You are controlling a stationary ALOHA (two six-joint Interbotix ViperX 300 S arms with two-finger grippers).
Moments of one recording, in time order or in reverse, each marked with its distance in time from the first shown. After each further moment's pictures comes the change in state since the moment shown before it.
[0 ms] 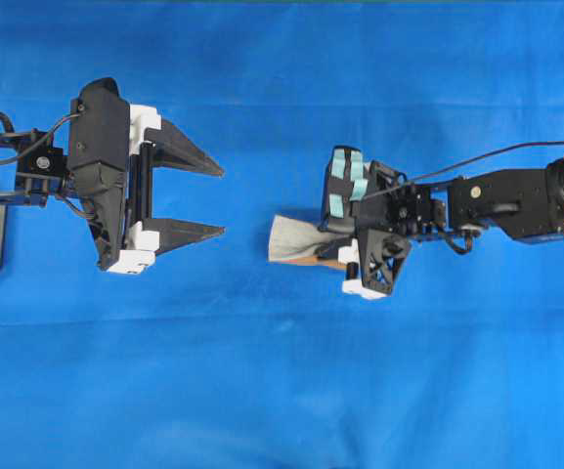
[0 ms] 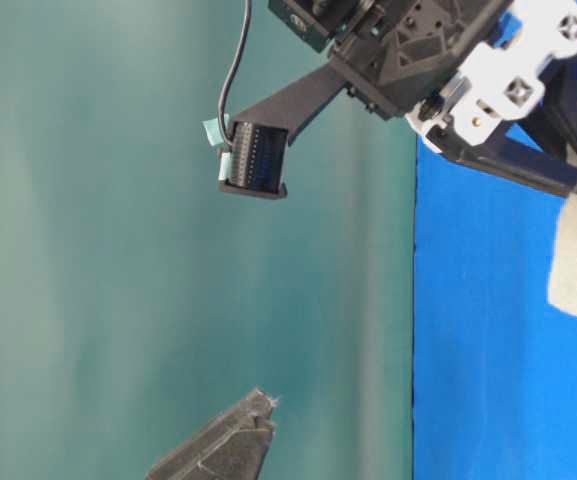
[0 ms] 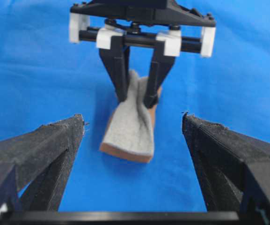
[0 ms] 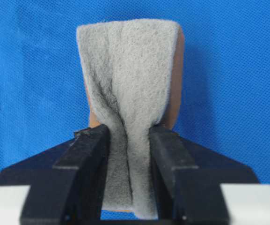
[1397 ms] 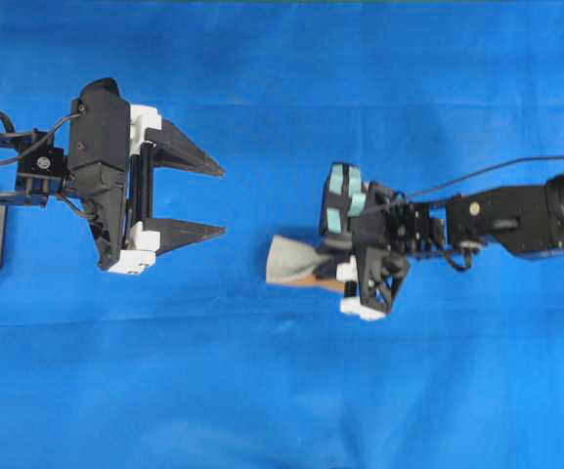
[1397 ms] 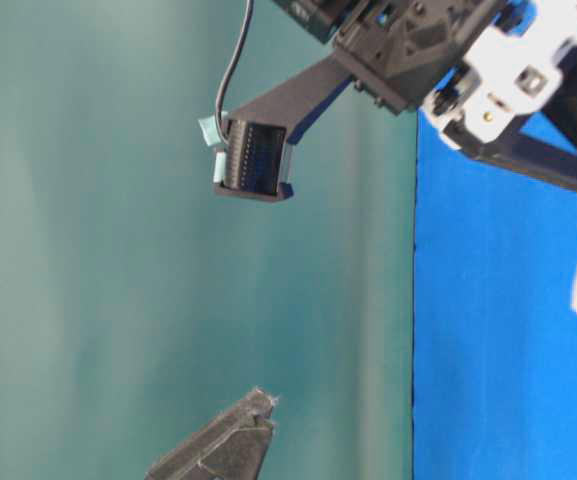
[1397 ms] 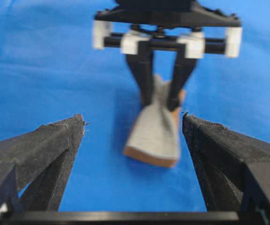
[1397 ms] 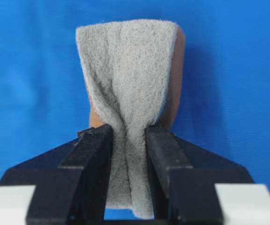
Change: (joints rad) left arm -0.002 0.003 -0.002 0.000 -0.005 0.000; right arm 0.041 0.000 -0.014 0.052 0.029 0.029
